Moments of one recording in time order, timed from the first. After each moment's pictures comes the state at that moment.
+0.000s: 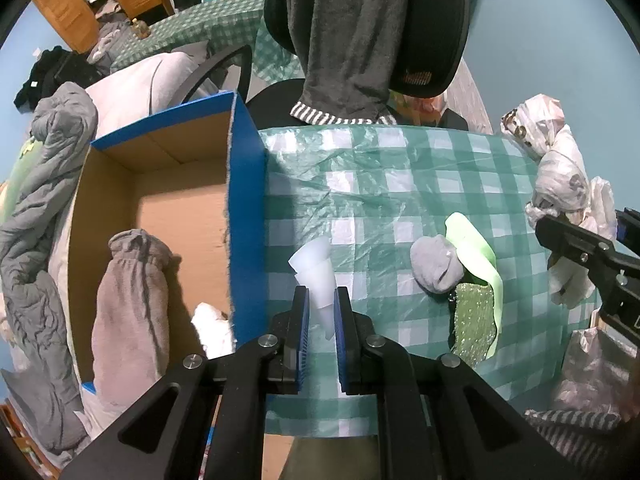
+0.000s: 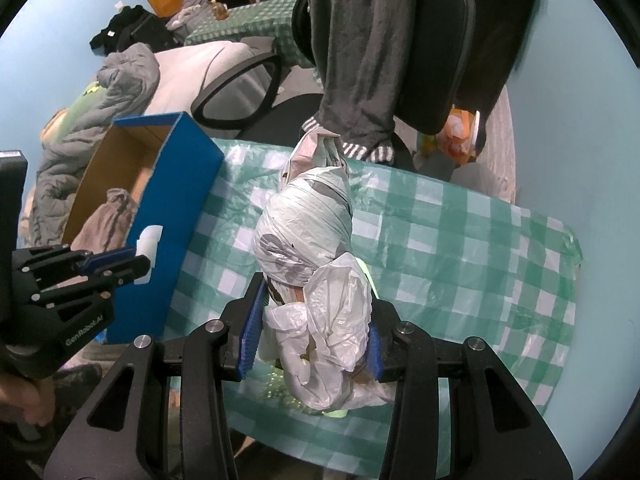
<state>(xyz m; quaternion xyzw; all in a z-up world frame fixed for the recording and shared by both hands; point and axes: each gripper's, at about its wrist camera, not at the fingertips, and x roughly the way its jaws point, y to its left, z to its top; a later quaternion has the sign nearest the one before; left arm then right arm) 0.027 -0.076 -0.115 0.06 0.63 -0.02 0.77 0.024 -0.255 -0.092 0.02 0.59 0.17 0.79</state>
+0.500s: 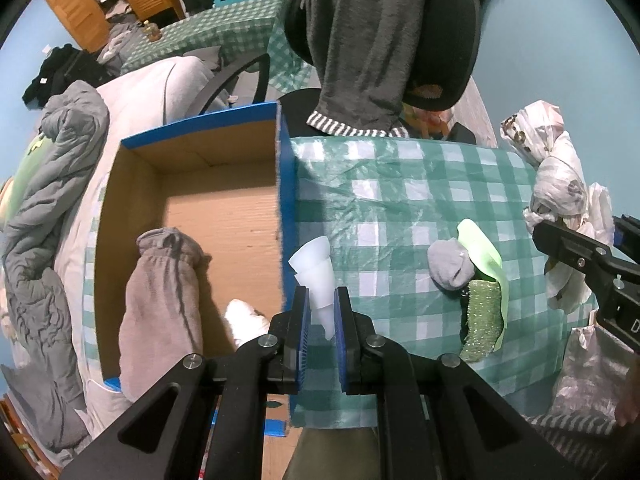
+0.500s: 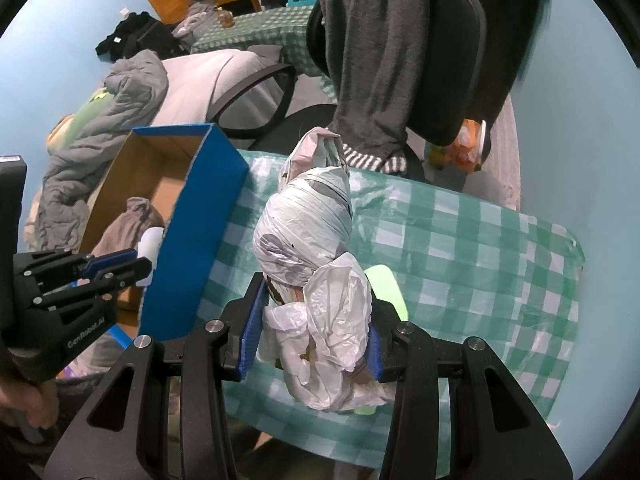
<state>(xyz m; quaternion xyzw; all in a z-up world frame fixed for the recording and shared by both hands) 0.020 -0.046 -0.091 0.06 0.62 -0.02 0.78 0.019 -0.227 -0.072 0.03 0.58 0.18 0.80</state>
